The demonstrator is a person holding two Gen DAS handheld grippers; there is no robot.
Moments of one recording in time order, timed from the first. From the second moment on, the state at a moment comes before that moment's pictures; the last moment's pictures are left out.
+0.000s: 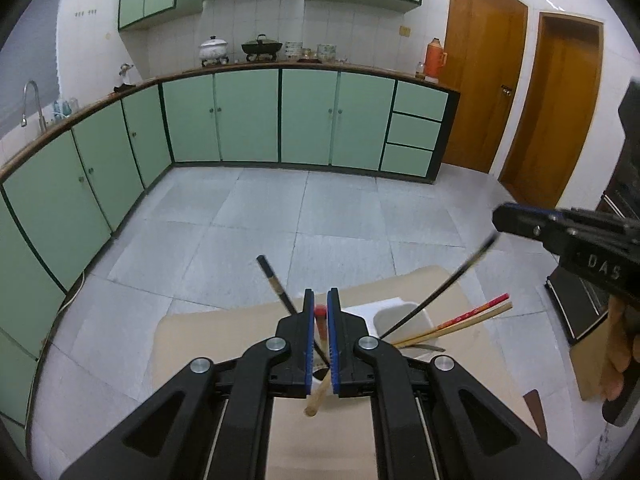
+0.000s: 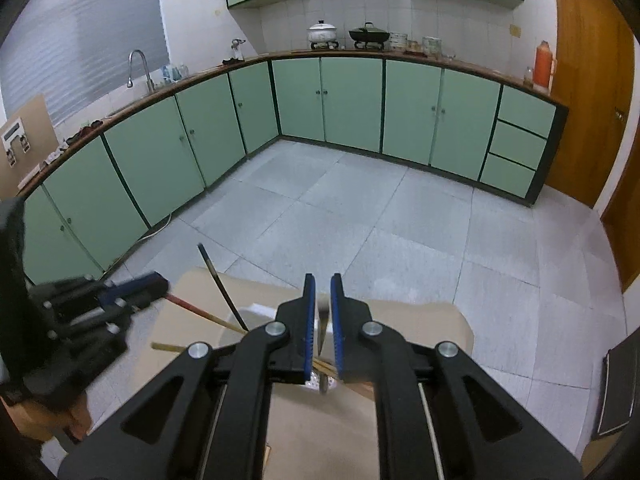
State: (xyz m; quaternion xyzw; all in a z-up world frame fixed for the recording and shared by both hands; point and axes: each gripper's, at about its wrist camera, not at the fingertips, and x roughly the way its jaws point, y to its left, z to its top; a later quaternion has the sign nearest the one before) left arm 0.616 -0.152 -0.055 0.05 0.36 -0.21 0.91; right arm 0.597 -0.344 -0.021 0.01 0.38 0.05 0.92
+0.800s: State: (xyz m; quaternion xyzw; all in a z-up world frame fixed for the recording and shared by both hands) left arm 0.338 -0.048 -0.109 0.01 0.19 -0.18 0.96; right arm 0.263 -0.304 -0.174 -0.02 0.27 0.04 0.96
